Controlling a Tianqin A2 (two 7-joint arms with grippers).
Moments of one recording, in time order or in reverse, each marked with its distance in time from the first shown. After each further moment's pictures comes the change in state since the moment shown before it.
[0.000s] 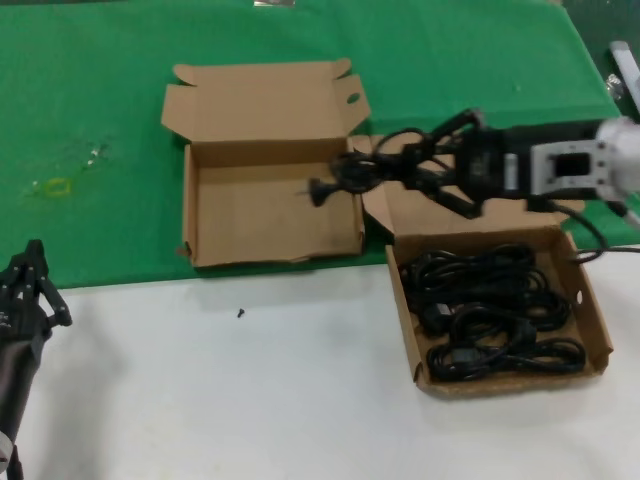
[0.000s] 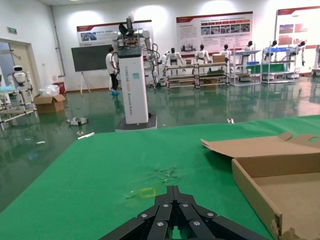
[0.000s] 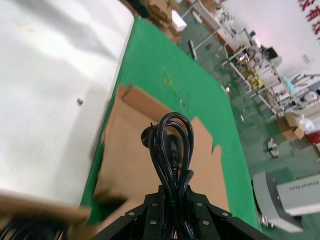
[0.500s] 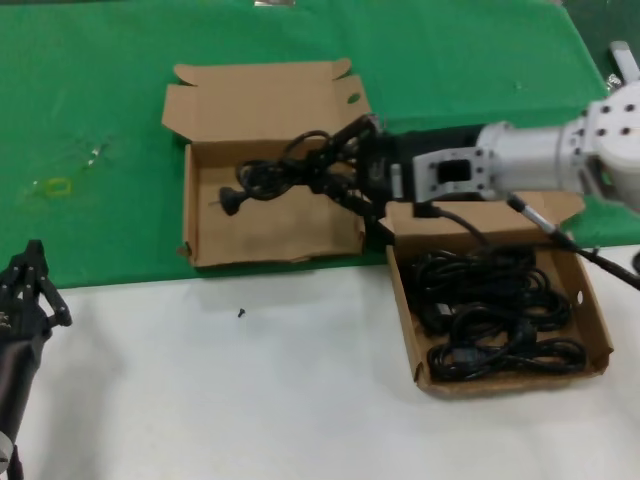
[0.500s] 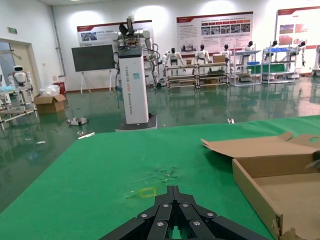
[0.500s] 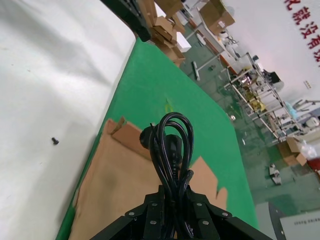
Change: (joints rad) left arm 0.000 0.000 0.000 0.000 0.000 0.000 0.000; right arm 0.082 -0.228 -0.093 -0.126 -0.062 0.092 -0.062
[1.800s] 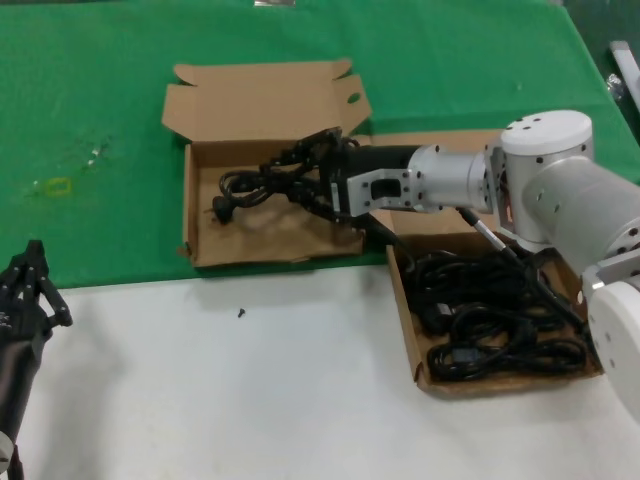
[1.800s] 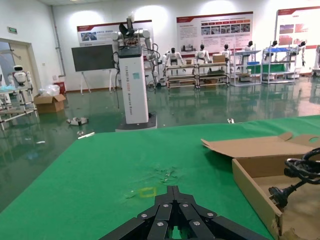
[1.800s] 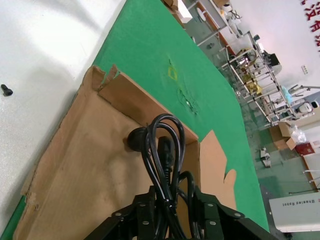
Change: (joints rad) left arm 0.000 0.000 0.000 0.000 0.000 0.000 0.000; right arm 0.312 -0.357 0.174 -0.963 0.096 0.178 -0.736
